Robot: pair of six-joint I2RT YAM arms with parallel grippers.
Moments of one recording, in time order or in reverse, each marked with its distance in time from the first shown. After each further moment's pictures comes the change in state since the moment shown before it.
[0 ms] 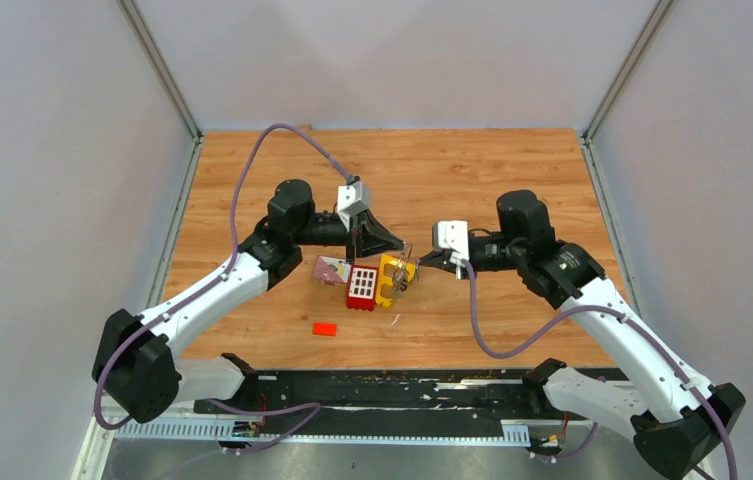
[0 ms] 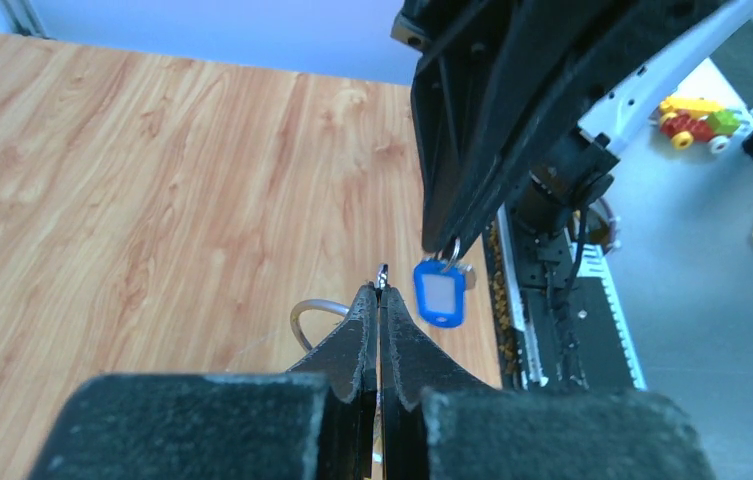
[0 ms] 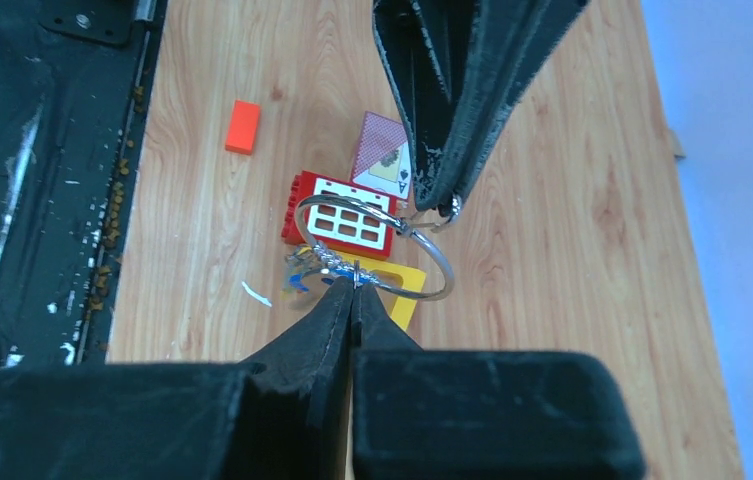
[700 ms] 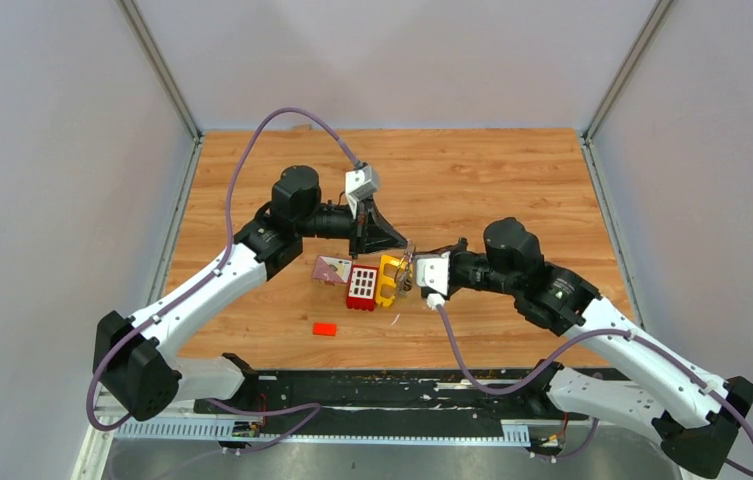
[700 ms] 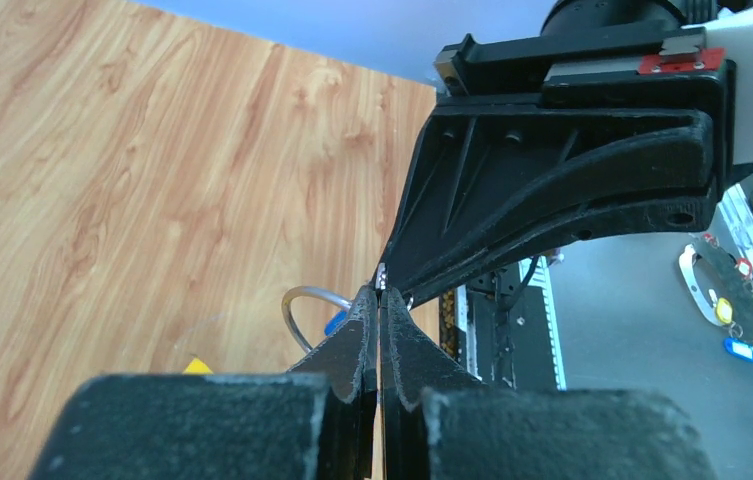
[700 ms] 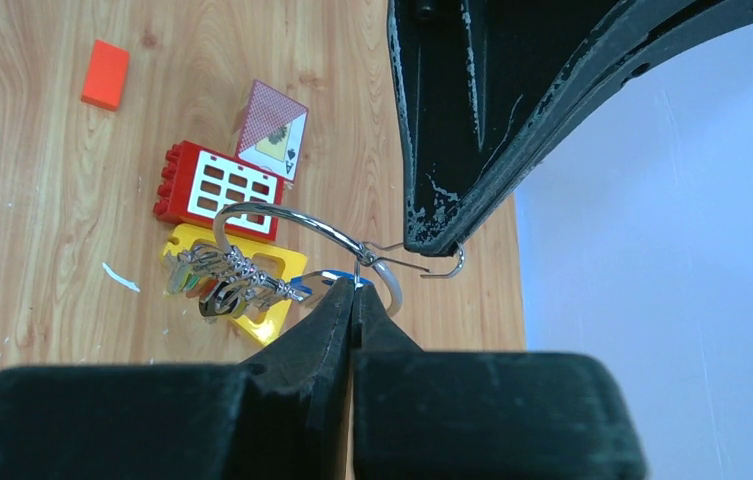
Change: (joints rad) left arm -0.034 0.006 0.159 -0.225 -0.036 -0.105; right arm 0.280 -0.103 -0.095 0.160 0.457 -0.160
